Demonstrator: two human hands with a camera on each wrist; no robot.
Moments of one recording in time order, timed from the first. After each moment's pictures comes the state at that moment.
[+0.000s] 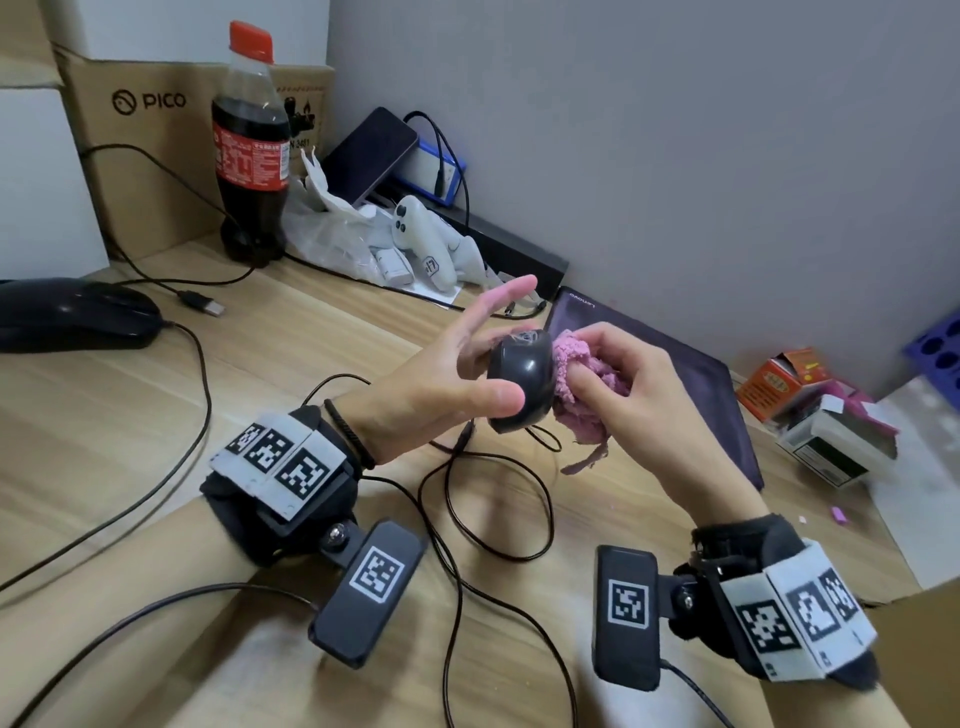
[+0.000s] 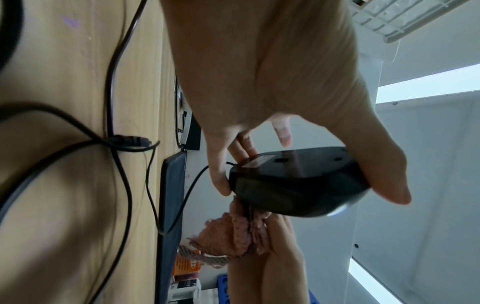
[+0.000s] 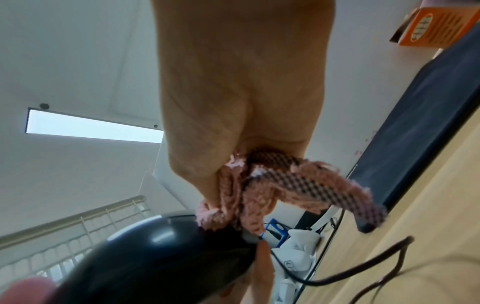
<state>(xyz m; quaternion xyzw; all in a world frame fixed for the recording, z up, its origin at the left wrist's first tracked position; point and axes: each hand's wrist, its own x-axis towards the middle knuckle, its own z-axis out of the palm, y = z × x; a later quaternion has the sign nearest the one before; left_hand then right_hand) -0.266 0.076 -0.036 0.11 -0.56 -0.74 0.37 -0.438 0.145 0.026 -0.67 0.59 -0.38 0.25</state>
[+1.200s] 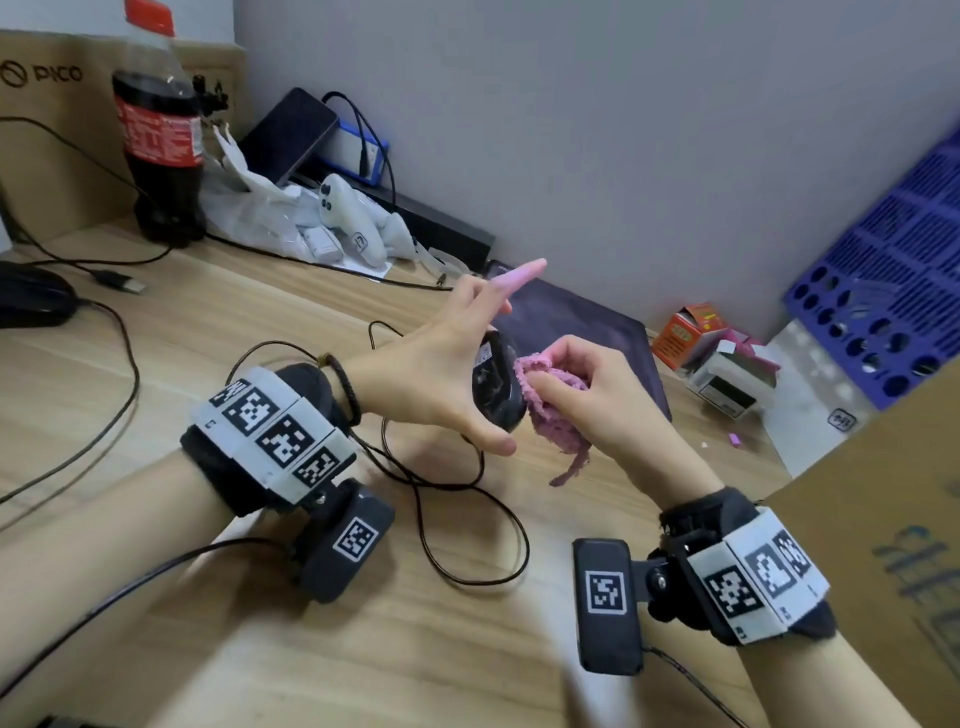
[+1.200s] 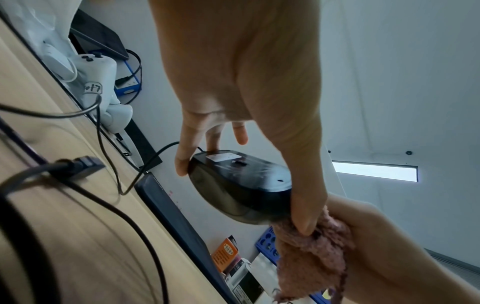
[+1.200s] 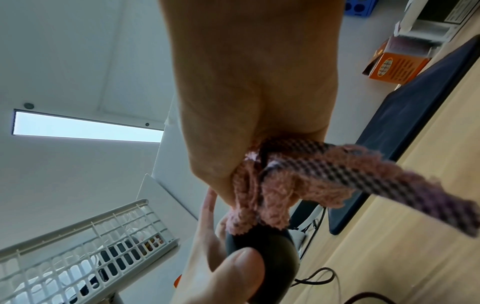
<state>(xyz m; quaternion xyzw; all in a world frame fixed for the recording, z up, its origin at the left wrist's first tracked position) -0.303 0.102 -0.022 0.18 -0.87 -0.34 0.31 -0.467 0.196 0.016 -0.59 0.67 -0.37 0.25</state>
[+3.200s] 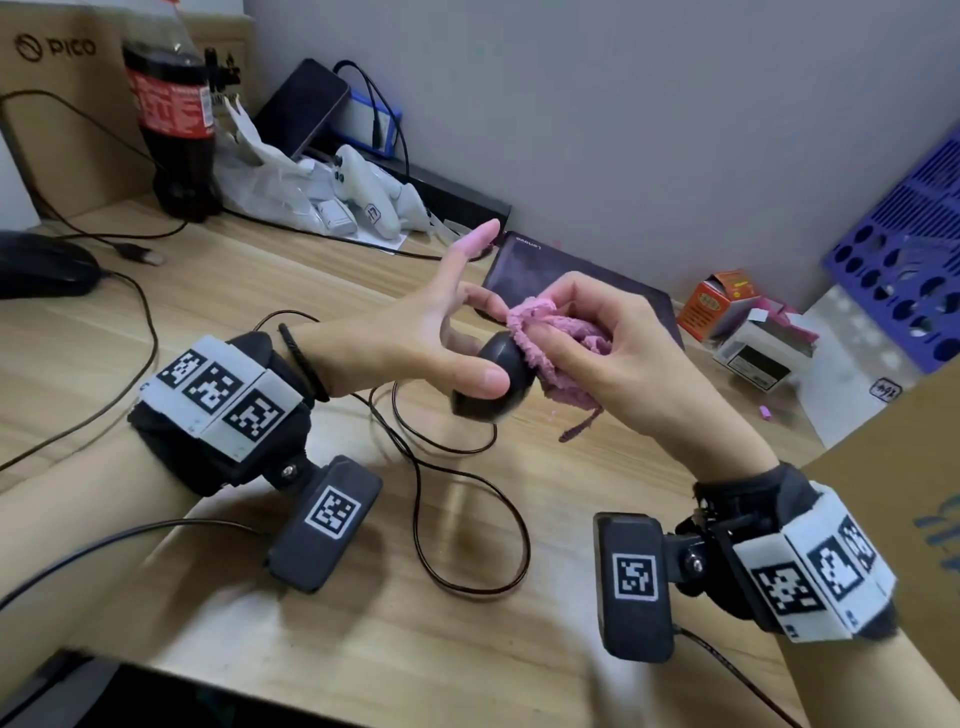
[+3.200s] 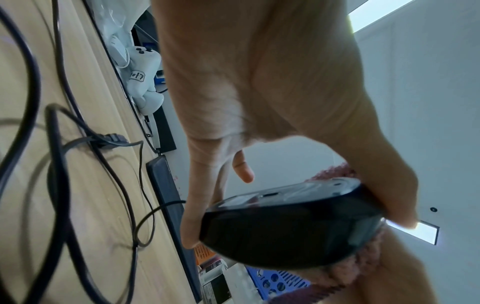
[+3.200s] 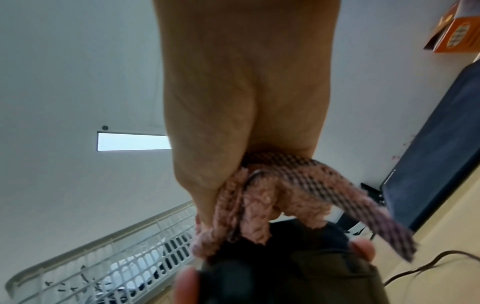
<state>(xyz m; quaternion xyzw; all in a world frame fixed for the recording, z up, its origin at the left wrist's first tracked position) -0.276 0.128 -0.009 0.17 -0.72 -0.63 0.24 -0.456 0.215 0.035 -0.70 0.55 -0.37 0.26</state>
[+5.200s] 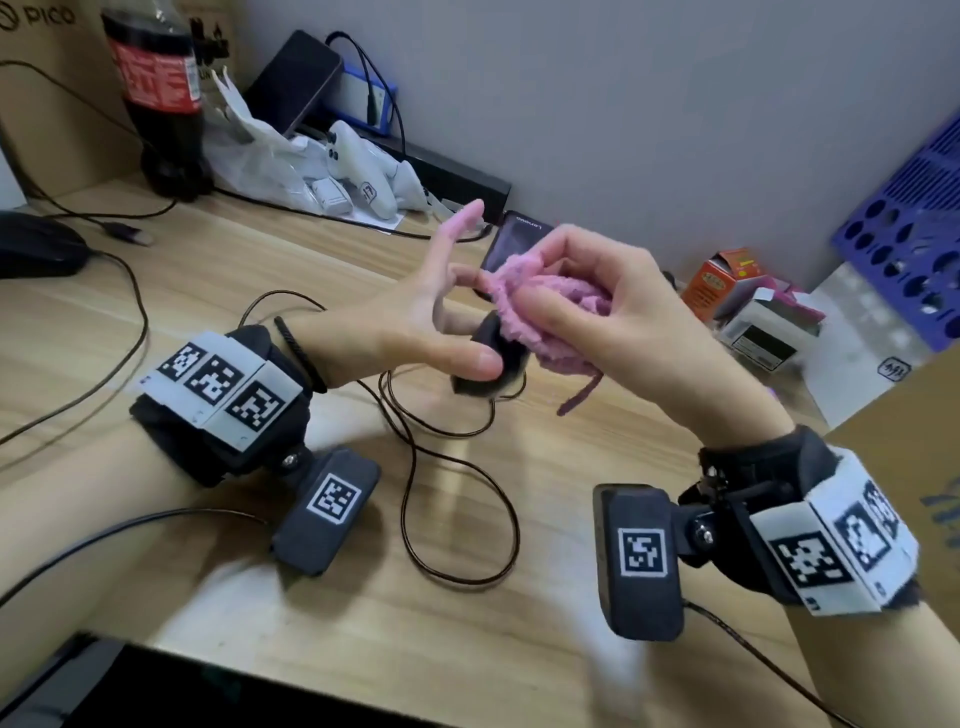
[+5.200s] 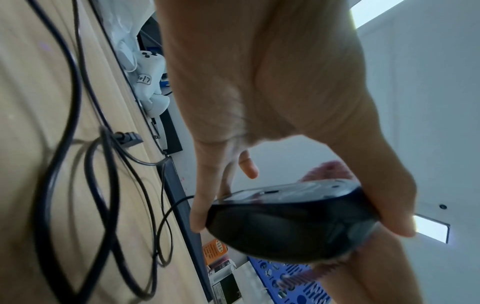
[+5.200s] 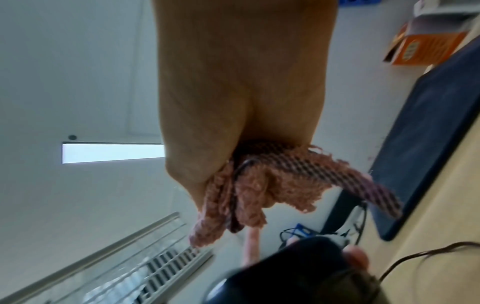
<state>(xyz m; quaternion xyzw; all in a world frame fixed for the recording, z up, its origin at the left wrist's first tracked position) -0.280 0.126 -0.025 0.17 -0.69 -0.65 0.28 -0.448 0.217 0.048 -0.71 0.52 -0.37 0.28</state>
